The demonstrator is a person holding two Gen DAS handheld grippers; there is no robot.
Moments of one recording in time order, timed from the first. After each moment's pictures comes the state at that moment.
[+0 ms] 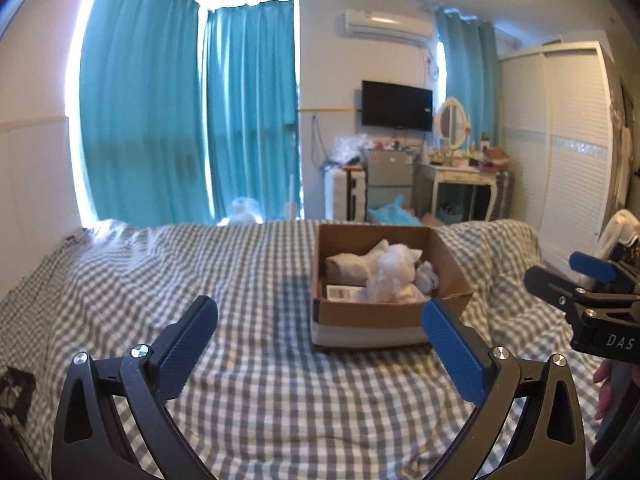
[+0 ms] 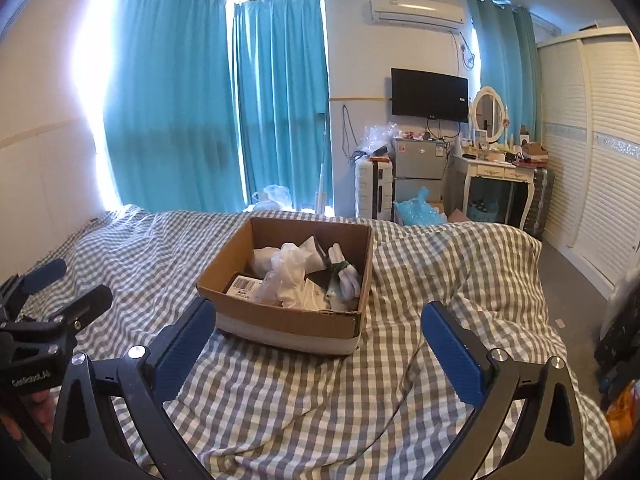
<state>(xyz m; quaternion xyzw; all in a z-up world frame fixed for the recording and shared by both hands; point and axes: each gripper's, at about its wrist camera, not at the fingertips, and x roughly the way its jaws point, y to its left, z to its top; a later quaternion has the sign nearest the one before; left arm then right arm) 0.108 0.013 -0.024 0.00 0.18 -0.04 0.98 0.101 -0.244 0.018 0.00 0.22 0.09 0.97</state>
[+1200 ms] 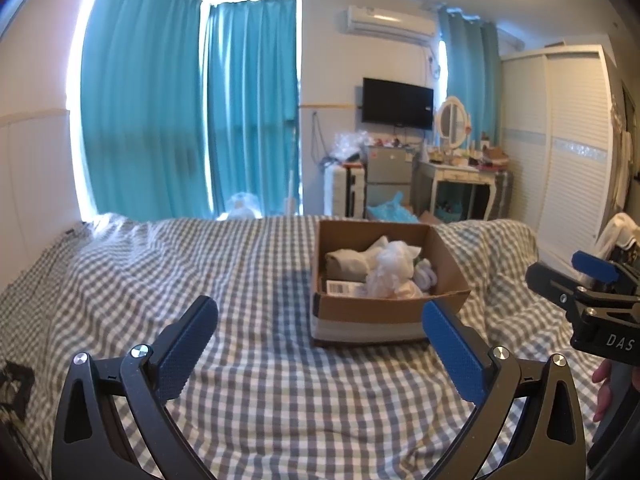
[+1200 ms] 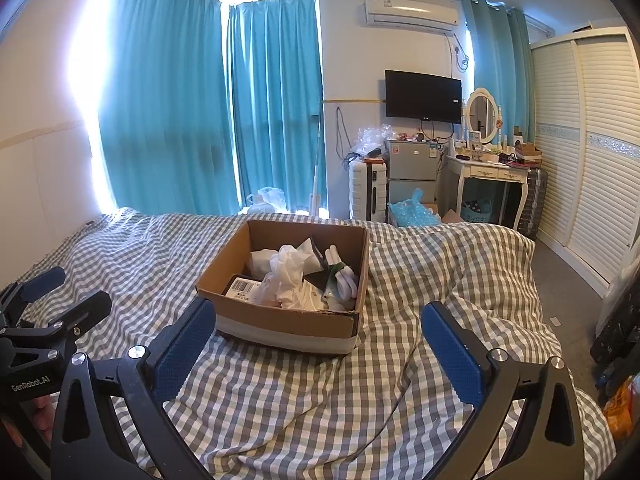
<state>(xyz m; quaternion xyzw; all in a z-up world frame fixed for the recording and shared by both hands) 0.104 0.016 -0.025 0.00 0.19 -0.04 0.98 0.093 -0.239 0.025 0.00 0.22 0.08 0.97</state>
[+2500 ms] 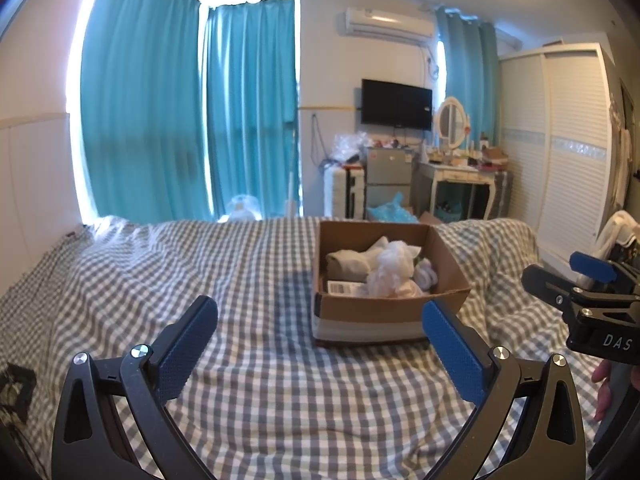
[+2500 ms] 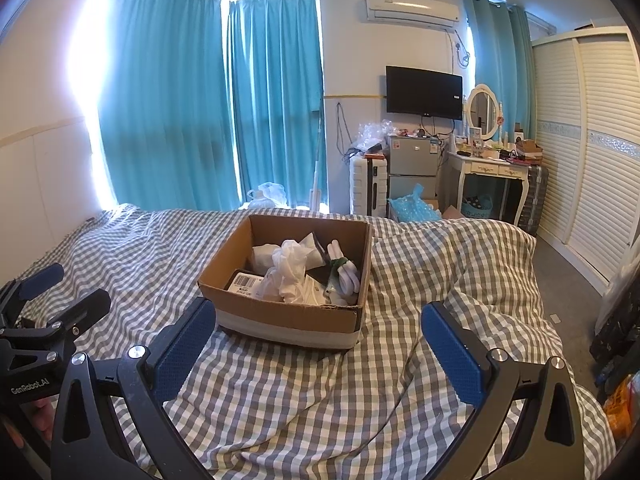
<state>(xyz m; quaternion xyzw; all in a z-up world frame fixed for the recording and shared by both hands) 0.101 0.019 -0.023 0.00 0.19 -0.04 0.98 0.090 -0.237 0.024 0.00 0.22 0.07 0.97</state>
